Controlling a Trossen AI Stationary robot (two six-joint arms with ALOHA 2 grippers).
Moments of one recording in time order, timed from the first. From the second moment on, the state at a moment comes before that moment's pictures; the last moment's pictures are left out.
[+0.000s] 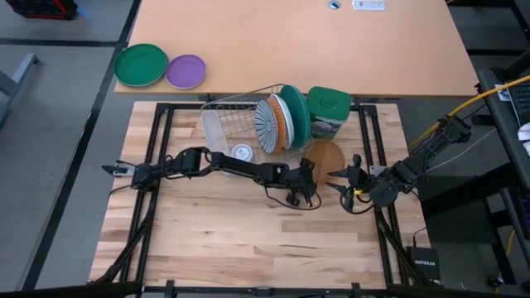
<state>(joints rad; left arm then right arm) -0.03 2.48 1.92 -0.17 -0.24 0.67 0.69 0.67 0.46 -0.40 0.84 0.44</state>
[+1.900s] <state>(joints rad) -0.28 1.92 1.92 -0.59 -0.79 -0.46 0.69 0.45 0.86 -0.61 0.93 -0.05</state>
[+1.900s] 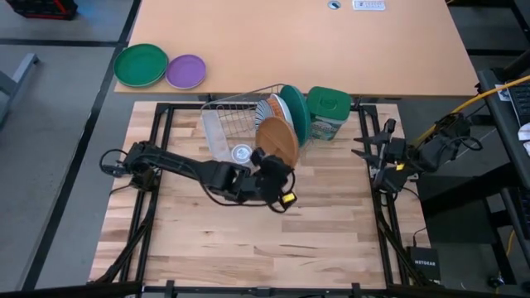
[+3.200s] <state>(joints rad) 0.20 1.44 1.24 -0.07 -0.29 -0.41 0.69 0.45 0.79 -0.60 0.93 0.00</state>
